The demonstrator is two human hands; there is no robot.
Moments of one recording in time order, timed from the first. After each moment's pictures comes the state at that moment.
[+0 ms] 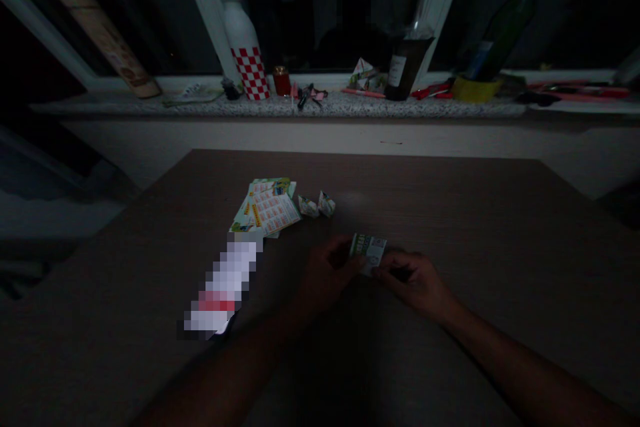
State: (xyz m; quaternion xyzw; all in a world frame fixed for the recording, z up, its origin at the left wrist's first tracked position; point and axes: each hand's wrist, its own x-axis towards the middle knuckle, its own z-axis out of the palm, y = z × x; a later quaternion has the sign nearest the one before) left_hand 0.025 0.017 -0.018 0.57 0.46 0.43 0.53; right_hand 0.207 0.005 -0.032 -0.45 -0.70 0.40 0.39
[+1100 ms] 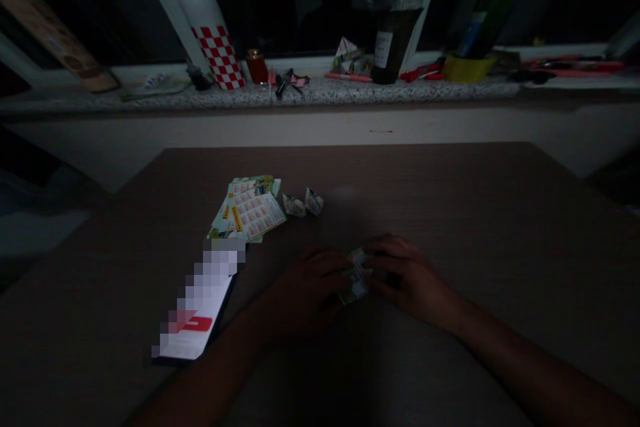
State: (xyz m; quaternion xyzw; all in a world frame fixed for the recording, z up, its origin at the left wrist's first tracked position) left_hand -0.011 0.018 -0.002 0.93 0.28 0.13 0.20; right_hand 0.224 0.010 -0.035 -0.42 -0.84 0.16 0.28
